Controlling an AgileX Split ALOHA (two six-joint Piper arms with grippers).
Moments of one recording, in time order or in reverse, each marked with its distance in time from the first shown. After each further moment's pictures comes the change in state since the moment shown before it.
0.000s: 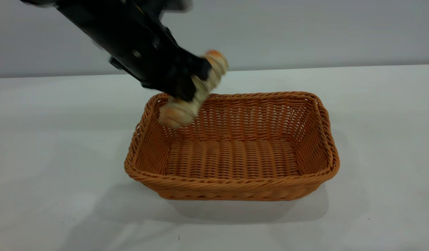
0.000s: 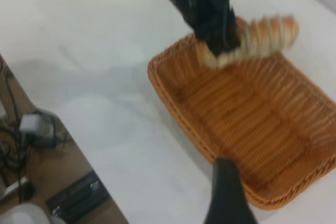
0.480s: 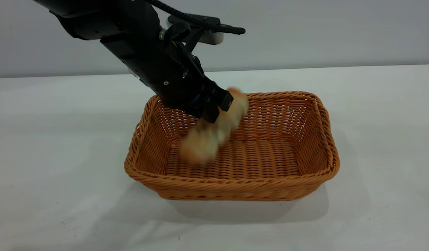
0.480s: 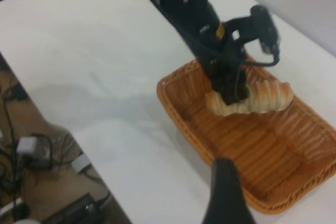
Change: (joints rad) left arm -0.042 0.108 -0.056 -0.001 -0.050 0.103; right arm 0.000 -0.148 0.000 -0.010 0.071 0.050
